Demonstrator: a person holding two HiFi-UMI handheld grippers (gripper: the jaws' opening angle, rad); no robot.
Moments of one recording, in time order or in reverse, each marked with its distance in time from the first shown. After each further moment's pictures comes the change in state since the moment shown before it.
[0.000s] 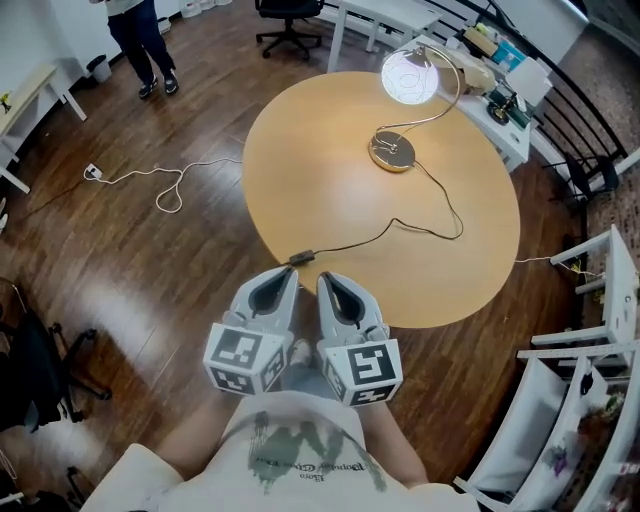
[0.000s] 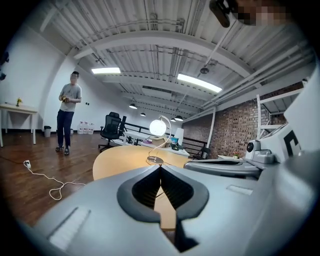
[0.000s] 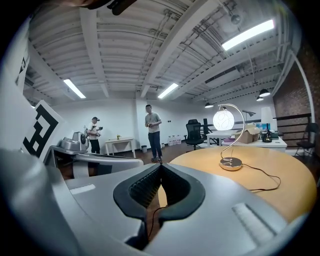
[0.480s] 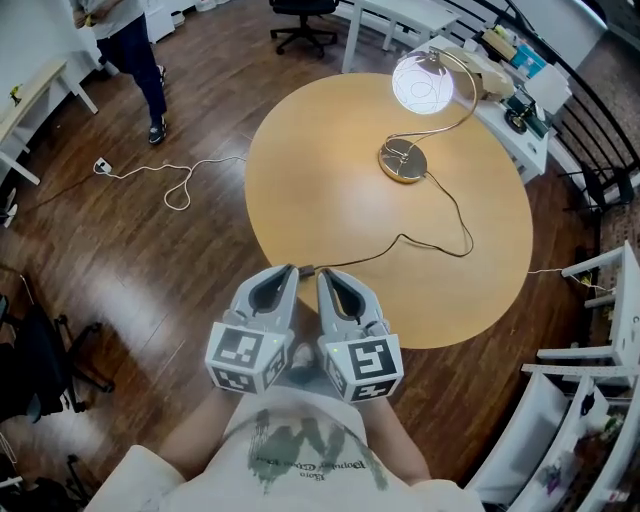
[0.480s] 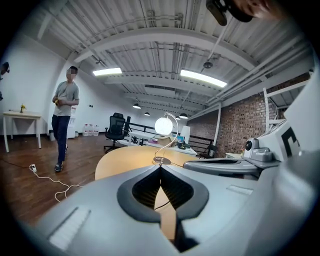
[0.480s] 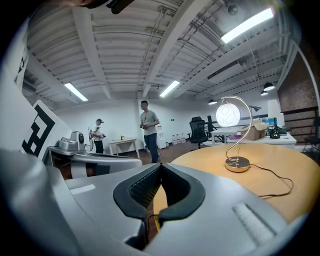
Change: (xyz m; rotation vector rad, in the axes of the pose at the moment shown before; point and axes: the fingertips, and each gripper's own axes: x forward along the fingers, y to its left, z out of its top) left arm 0.042 0.015 0.009 0.027 0.007 0.072; right arm 0.040 -0.033 0.005 0.019 0.012 0.064
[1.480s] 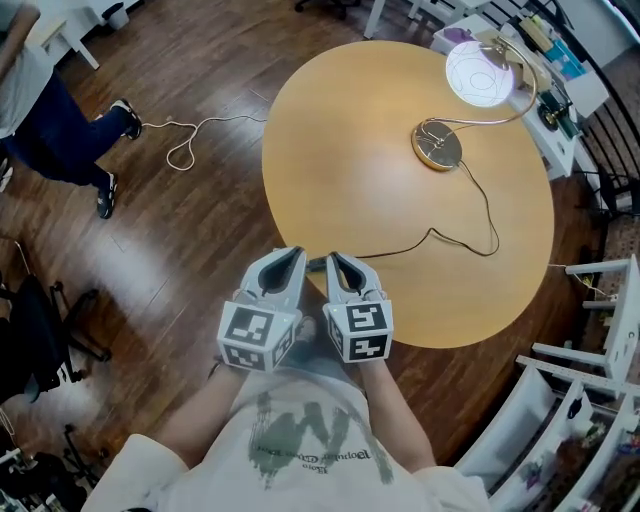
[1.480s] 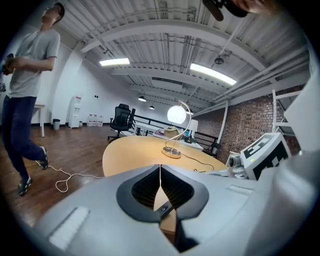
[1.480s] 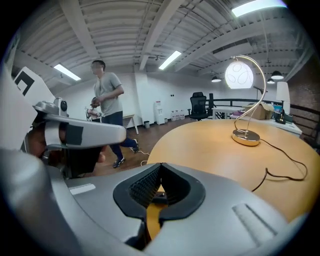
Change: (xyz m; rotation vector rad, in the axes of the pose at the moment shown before) left arm 0.036 0.069 -0.055 -0.069 0.080 0.020; right arm 0.093 -0.018 -0.108 -0.011 0.305 -0.023
